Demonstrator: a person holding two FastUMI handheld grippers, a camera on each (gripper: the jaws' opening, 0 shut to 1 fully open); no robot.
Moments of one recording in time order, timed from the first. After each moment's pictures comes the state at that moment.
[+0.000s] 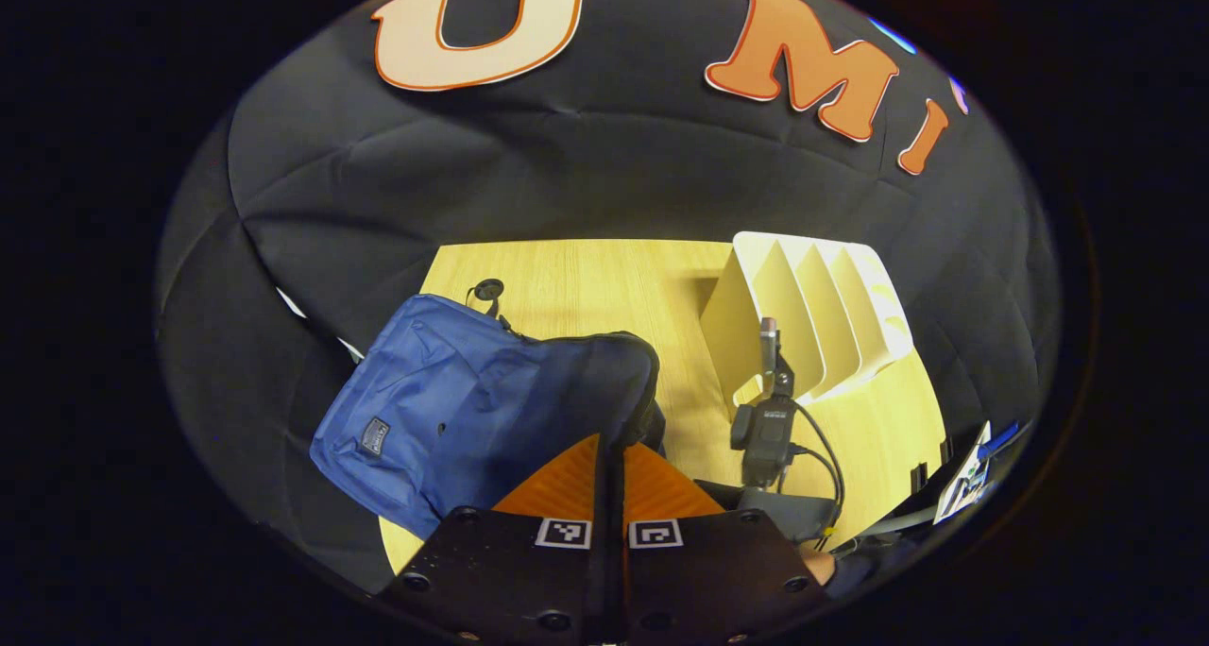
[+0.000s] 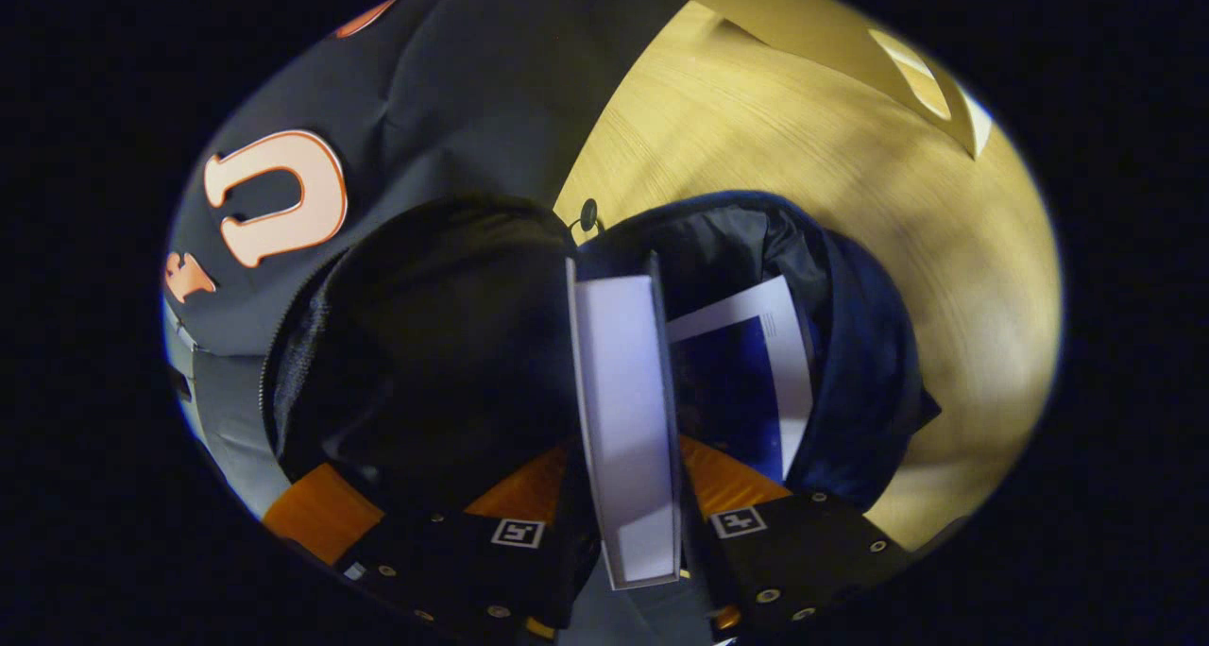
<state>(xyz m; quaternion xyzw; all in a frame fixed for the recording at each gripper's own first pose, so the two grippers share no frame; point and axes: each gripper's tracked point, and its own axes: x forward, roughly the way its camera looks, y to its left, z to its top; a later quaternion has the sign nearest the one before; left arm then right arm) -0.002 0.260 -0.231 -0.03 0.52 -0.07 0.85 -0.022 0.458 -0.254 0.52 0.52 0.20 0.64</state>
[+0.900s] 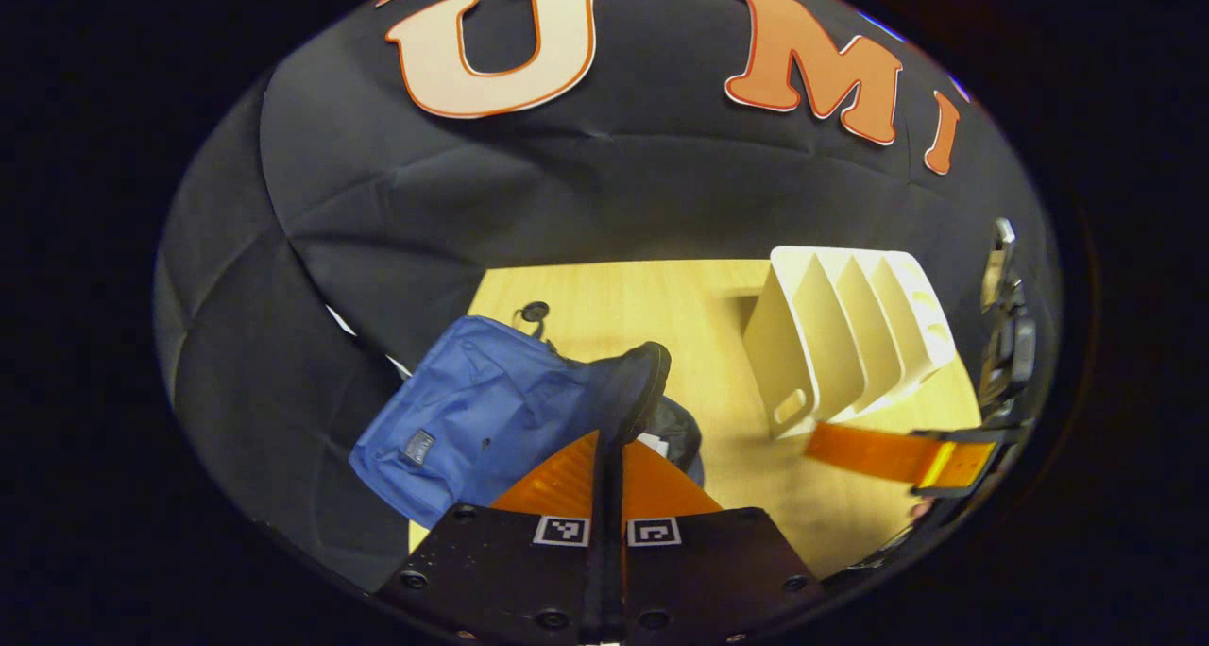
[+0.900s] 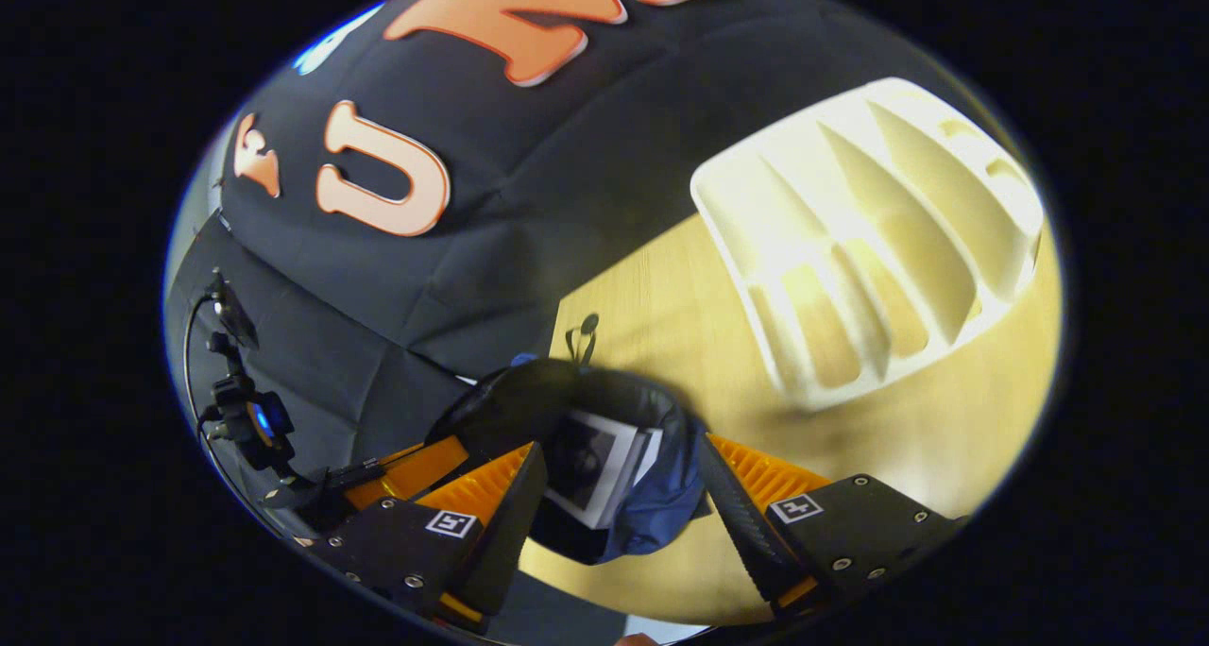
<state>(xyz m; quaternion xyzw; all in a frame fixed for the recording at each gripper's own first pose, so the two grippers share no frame) 0.000 0.278 -0.223 0.04 0.48 0.01 0.88 0.003 0.261 -0.194 0.34 0.38 0.19 0.84</state>
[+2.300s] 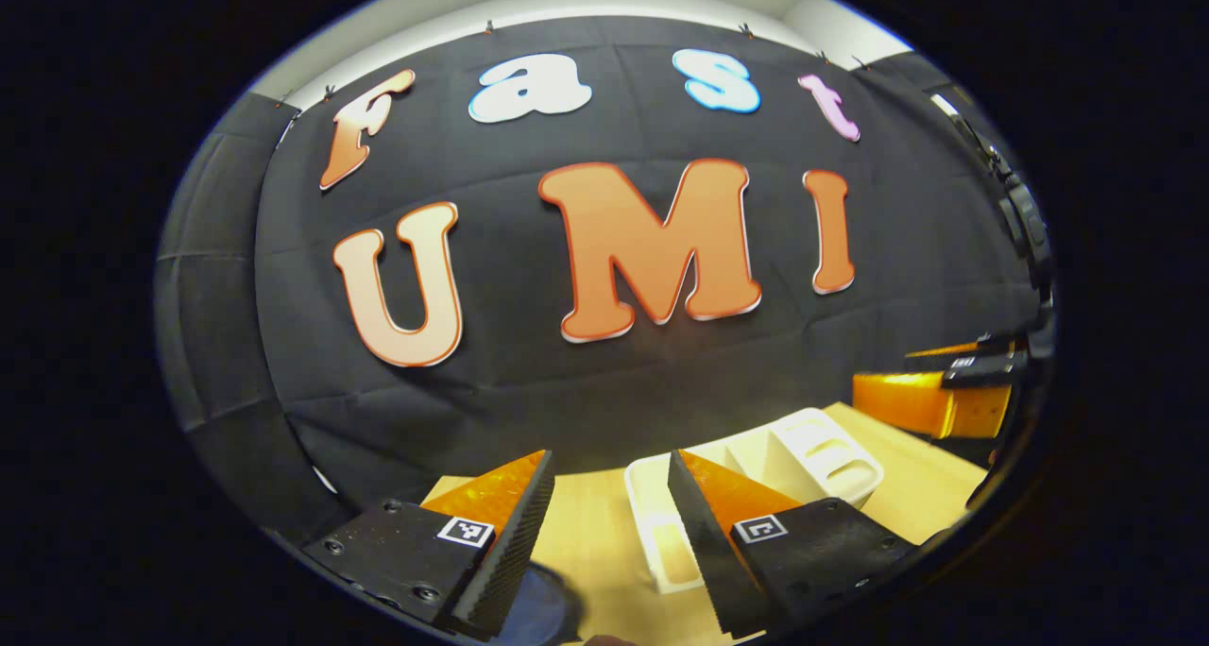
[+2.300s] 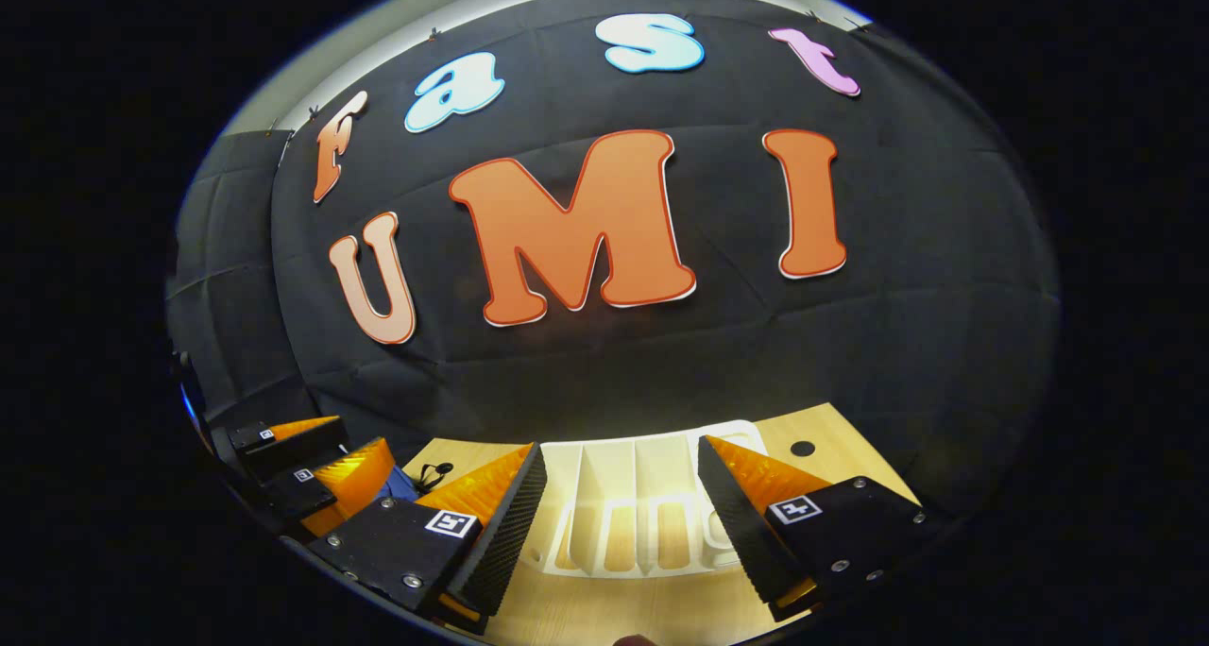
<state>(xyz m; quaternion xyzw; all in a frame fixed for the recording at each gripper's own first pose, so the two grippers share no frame) 0.054 0.048 -0.054 0.06 0.11 -0.04 0.99 0.033 -0.002 -0.058 0.12 0.12 0.05 0.98</state>
